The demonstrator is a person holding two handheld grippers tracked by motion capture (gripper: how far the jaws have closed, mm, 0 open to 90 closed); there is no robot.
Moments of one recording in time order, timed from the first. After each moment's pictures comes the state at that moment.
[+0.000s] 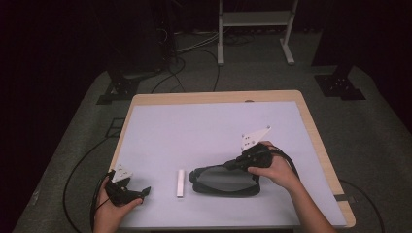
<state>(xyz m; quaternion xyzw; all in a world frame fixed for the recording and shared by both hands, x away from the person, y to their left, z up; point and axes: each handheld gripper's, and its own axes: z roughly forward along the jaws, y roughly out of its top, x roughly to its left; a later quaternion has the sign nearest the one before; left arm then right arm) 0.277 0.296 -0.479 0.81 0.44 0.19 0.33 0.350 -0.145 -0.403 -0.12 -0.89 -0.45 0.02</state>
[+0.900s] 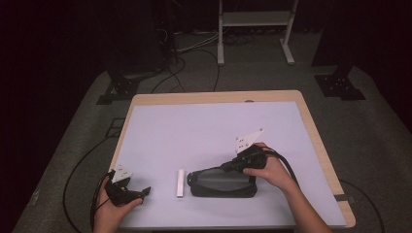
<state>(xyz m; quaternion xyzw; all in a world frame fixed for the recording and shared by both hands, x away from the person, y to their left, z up) 0.277 0.296 -0.479 0.81 0.44 0.19 0.33 0.356 -0.134 -0.418 -0.11 -0.90 -0.43 0.02</state>
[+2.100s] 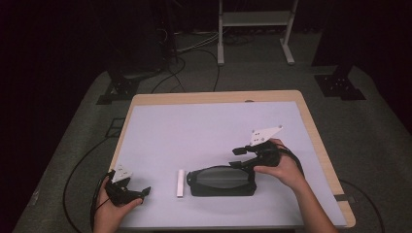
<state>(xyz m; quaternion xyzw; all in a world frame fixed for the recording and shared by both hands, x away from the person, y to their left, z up) 0.277 0.296 -0.479 0.81 0.44 0.19 0.33 0.353 -0.169 -0.403 -0.17 -0.86 -0.47 -0.03</state>
